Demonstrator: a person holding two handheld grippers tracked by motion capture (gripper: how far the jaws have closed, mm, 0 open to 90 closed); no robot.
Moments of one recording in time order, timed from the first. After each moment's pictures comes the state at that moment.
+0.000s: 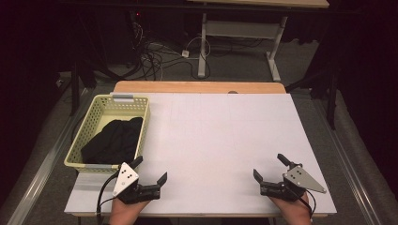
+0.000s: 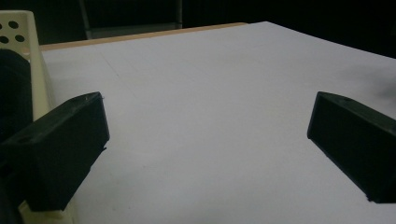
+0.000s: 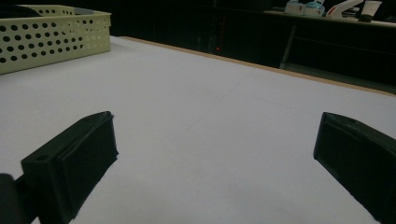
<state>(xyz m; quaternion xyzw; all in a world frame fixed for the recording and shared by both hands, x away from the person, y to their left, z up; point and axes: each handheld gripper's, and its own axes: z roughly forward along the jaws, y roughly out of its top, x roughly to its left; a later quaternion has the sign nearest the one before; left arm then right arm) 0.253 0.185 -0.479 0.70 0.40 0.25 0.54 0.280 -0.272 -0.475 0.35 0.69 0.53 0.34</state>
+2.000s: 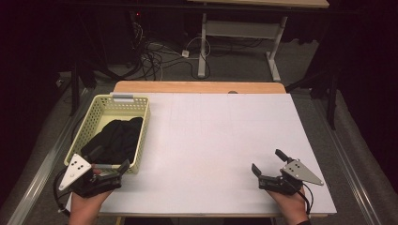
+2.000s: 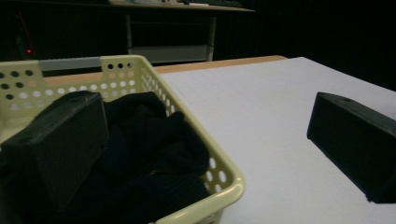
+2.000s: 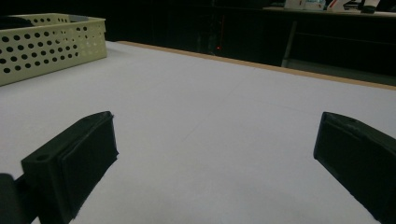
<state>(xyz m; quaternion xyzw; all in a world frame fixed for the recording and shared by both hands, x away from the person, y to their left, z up) 0.247 0.278 -0.436 0.65 0.44 0.29 0.55 0.297 -0.270 -0.475 0.37 0.69 0.53 0.33</state>
